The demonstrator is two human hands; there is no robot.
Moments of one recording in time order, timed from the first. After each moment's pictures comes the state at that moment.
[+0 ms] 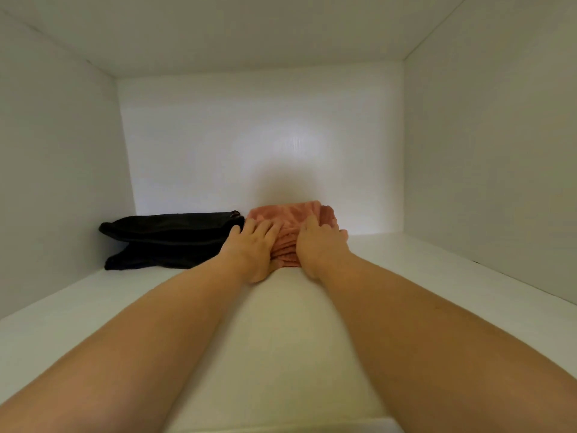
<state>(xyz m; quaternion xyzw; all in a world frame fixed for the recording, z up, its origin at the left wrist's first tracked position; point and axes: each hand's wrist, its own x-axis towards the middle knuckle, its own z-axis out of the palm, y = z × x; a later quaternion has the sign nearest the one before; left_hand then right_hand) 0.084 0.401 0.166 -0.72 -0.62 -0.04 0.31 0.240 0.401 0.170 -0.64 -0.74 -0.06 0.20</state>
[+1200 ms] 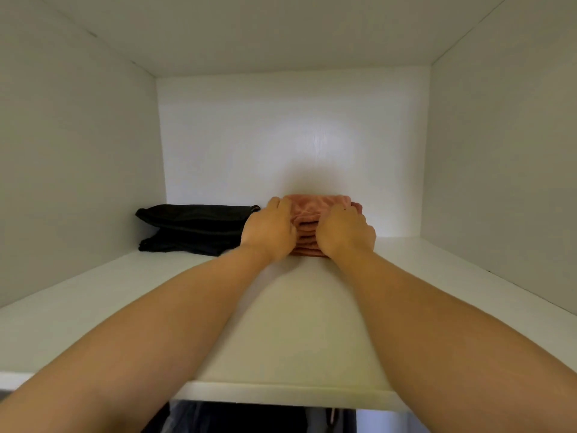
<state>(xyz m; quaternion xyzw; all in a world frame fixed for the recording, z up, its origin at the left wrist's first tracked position) 0.108 0.367 0.182 -0.69 -0.61 -0.32 0.22 0.254 0.373 0.188 -0.65 -0.68 -0.07 0.34</state>
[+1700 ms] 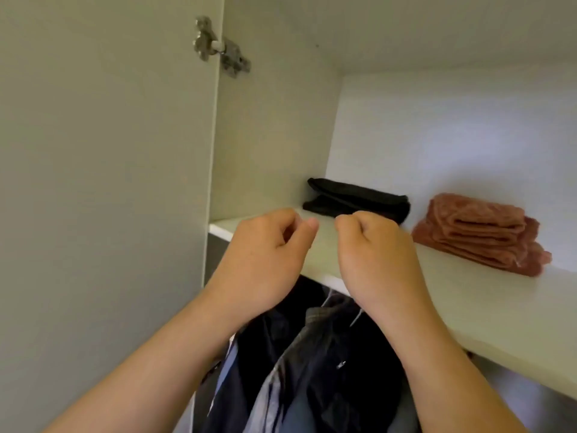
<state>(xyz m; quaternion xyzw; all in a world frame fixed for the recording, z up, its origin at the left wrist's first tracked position) 0.059 0.020 0.149 -0.51 -0.63 -0.56 0.13 0.175 0.105 0.172 -0.27 -0.81 0.13 0.51</state>
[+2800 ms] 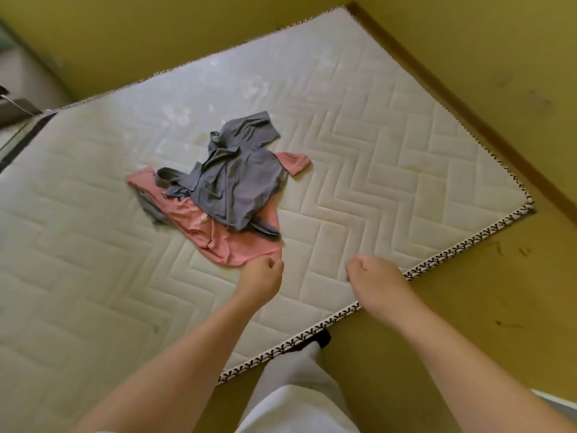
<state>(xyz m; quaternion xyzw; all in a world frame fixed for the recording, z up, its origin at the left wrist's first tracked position) 0.425 -0.698 -0.370 0.66 -0.64 -0.39 0.00 0.233 -0.610 -0.281 0.42 -0.80 0.16 -0.39</state>
